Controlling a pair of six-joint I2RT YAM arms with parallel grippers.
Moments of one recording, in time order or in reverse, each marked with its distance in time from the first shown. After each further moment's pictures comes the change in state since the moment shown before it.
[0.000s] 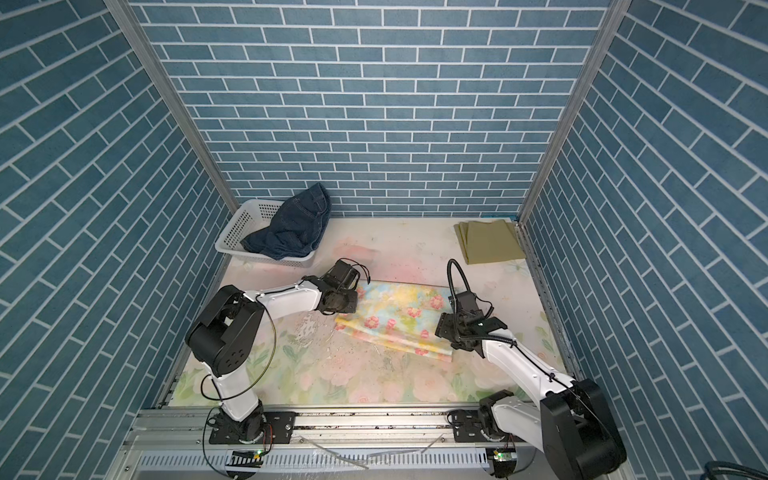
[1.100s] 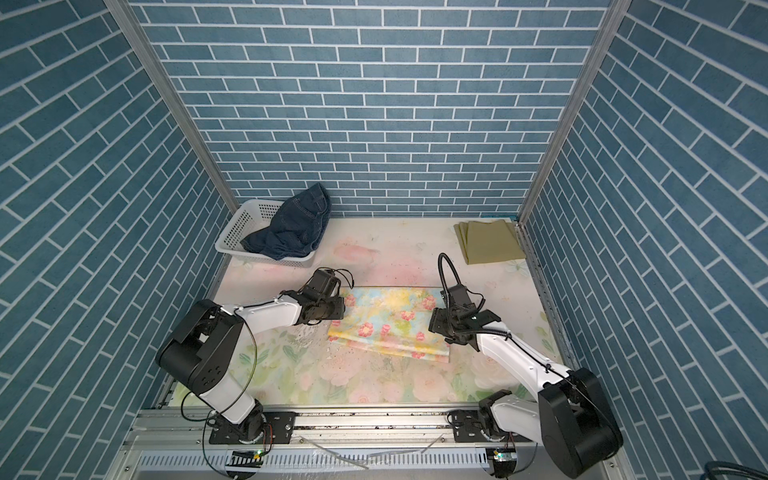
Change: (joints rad) left arm 0.057 -0.118 -0.231 0.210 0.045 -0.024; right arm 0.065 0.040 0.063 0.005 -0.001 -0.021
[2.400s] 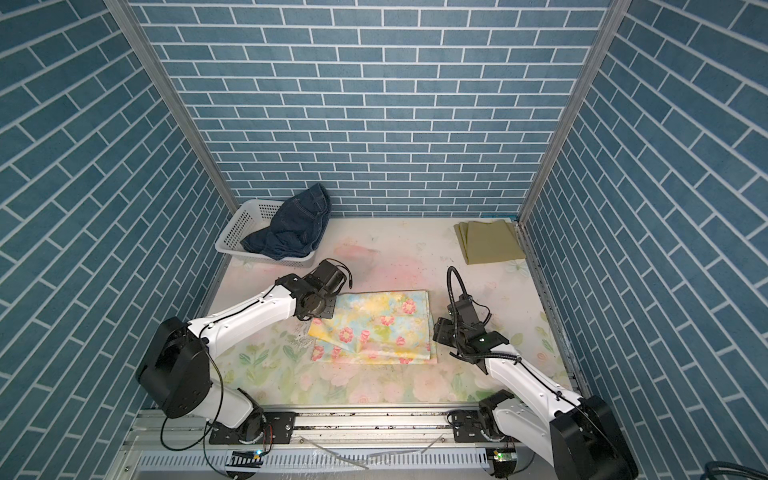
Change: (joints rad) left arm -0.085 -0.163 0.240 -0.606 -0.274 0.016; right arm 0.009 -0.134 -0.206 0.174 0.019 -0.018
